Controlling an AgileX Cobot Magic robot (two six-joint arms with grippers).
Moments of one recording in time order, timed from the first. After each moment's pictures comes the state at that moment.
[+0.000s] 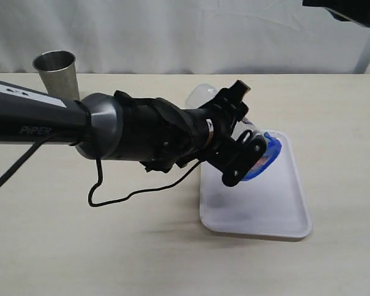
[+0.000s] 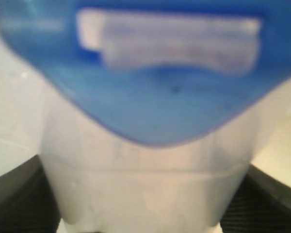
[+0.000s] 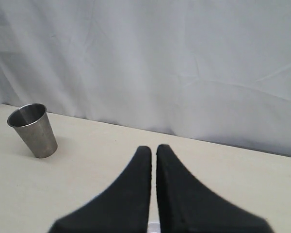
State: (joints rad) left arm -0.89 2.06 -1.30 1.74 0.29 0.00; right arm 0.18 1.23 -1.04 0.86 0.30 -0.79
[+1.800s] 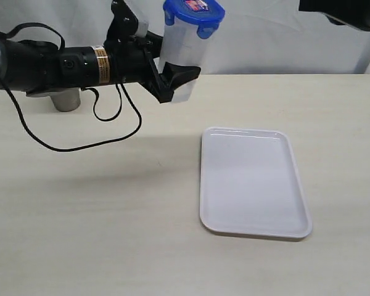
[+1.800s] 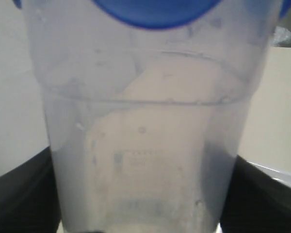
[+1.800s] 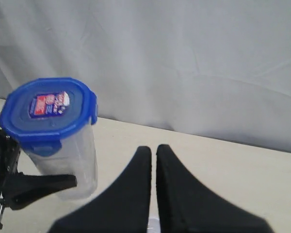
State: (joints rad) left arm -0.34 2.04 -1.30 1.14 -0.79 -0.67; right arm 0.18 1.25 -1.04 0.86 0.29 -0.81
